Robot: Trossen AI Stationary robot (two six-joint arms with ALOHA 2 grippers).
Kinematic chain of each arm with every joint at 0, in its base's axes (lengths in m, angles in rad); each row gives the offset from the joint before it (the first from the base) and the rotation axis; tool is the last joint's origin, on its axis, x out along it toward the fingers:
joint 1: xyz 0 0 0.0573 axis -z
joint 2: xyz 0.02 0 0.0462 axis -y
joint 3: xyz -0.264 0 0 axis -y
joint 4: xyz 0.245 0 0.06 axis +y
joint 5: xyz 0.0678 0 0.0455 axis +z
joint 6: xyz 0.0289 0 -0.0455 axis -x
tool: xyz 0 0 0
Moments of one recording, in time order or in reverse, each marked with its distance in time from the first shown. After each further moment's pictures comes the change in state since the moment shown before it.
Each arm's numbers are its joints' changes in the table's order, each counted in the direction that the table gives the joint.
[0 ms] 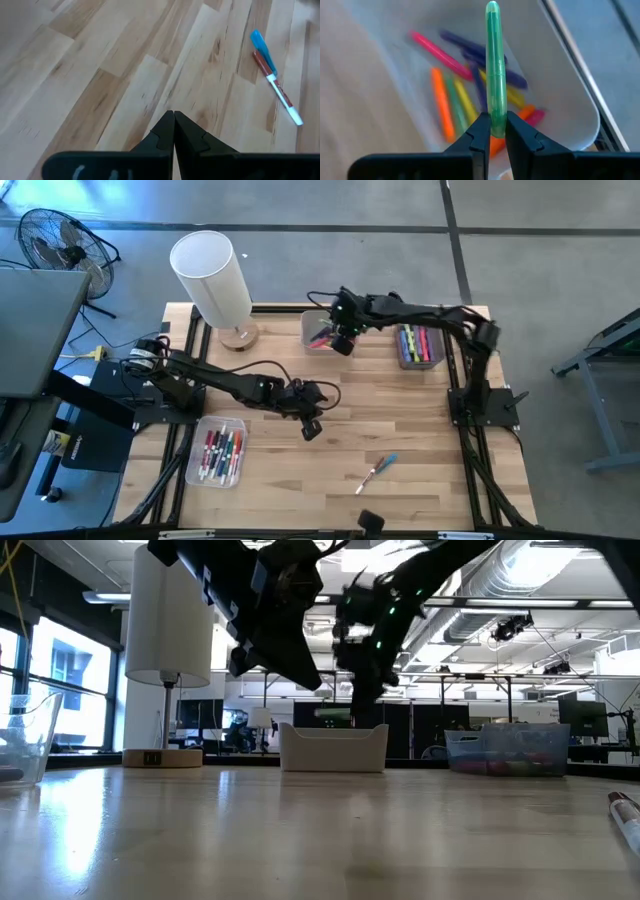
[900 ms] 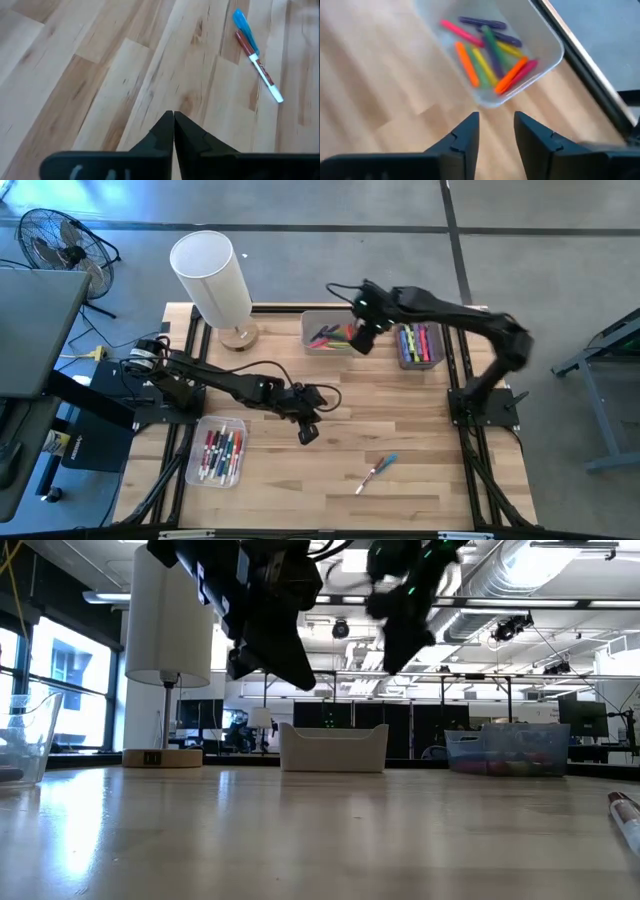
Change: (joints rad) left arm 0.000 0.000 0.000 0.015 -0.101 -0.027; right arm -0.009 0.201 0.050 0.341 0.025 -0.170
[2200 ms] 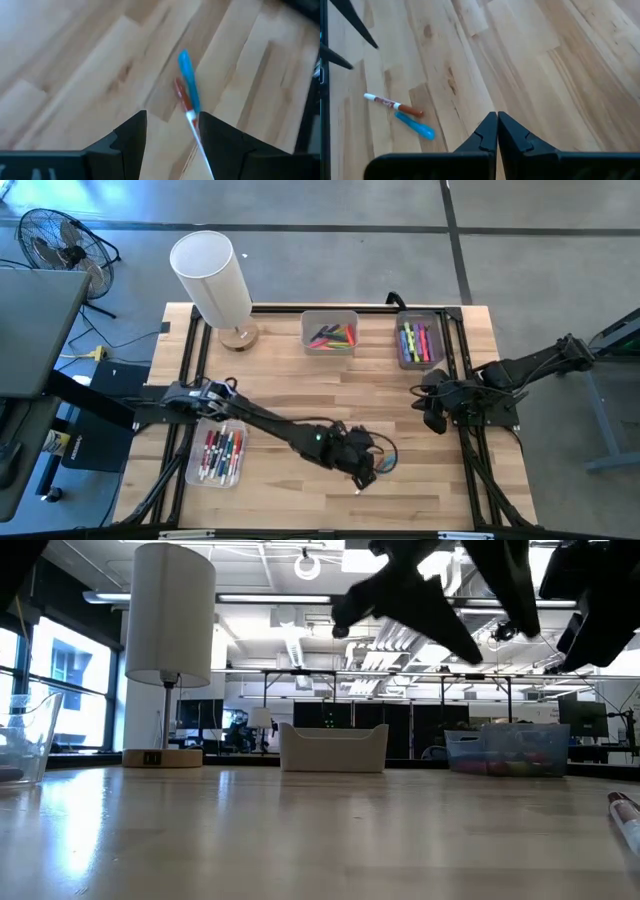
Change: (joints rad) left arm 0.216 -0.637 1.012 0.480 0.298 0.283; right arm -0.786 1.023 -0.947 -0.150 -0.129 -0.606
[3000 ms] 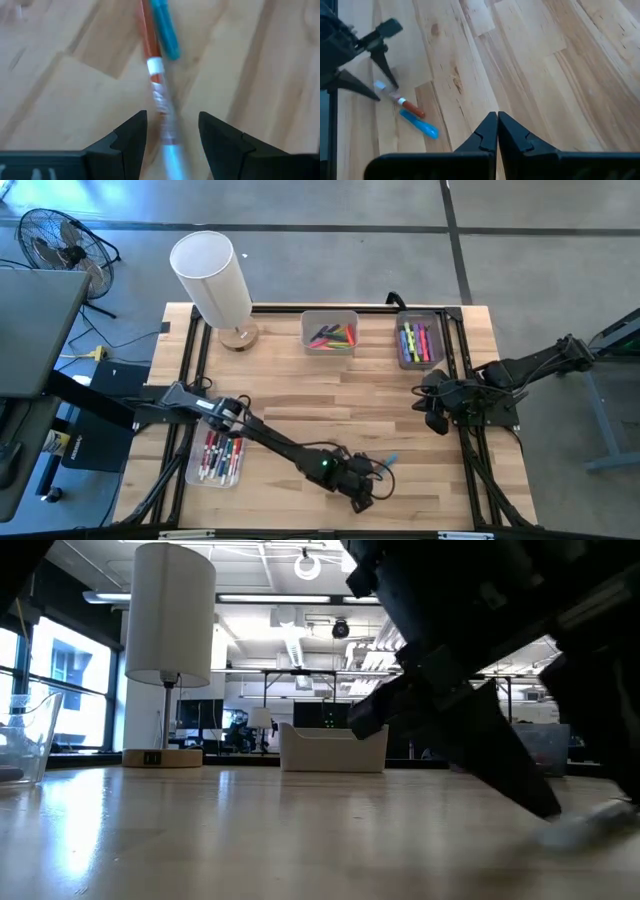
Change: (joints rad) left arm 0.066 -0.196 0.000 -0.163 -0.085 0.017; right arm 0.000 0.010 0.000 -0.004 0.030 0.034
